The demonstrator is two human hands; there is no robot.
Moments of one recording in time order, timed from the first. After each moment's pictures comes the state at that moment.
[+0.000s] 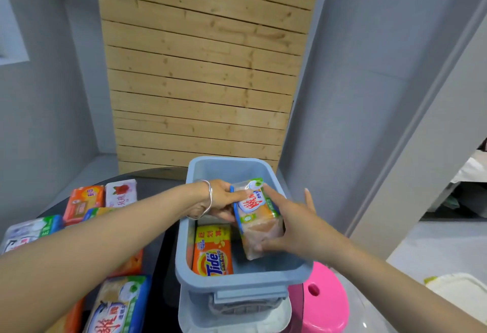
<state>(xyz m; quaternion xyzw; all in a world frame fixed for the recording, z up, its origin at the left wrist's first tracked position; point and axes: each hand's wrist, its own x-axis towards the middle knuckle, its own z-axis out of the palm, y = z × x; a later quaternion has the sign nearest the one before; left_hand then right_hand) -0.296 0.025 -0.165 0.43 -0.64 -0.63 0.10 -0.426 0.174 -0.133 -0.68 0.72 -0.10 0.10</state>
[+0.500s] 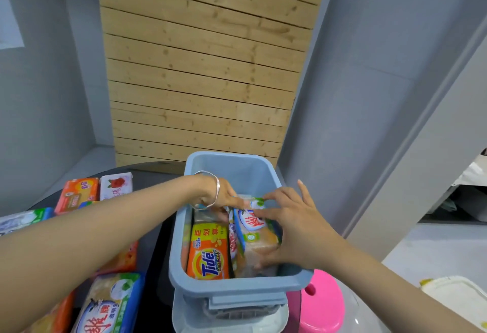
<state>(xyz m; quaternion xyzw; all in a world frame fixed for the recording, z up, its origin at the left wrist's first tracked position) -0.298 0.019 -0.148 0.43 -0.79 -0.43 -0.09 -0.427 0.173 -0.133 -0.74 0.67 0.00 -0.03</state>
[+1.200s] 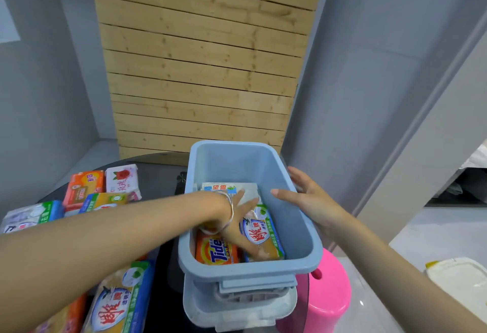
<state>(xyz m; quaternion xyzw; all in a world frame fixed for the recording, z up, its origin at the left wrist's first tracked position) -0.299 0.060 -0.168 0.34 -0.89 -0.13 -0.27 -0.451 0.151 -0.153 -0.43 0.68 -0.45 0.40</state>
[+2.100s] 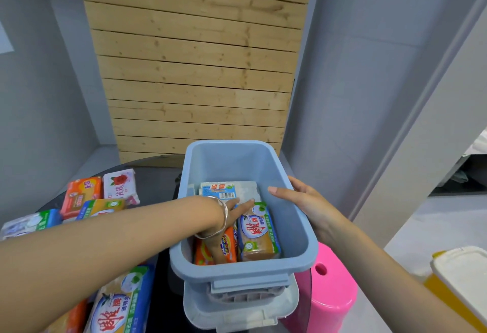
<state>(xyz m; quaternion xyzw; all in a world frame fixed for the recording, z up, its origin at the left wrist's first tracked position) -0.291 0.060 -0.174 0.31 -0.89 -0.07 -0.31 -0.451 0.152 -0.172 -0.31 0.58 -0.54 0.53</state>
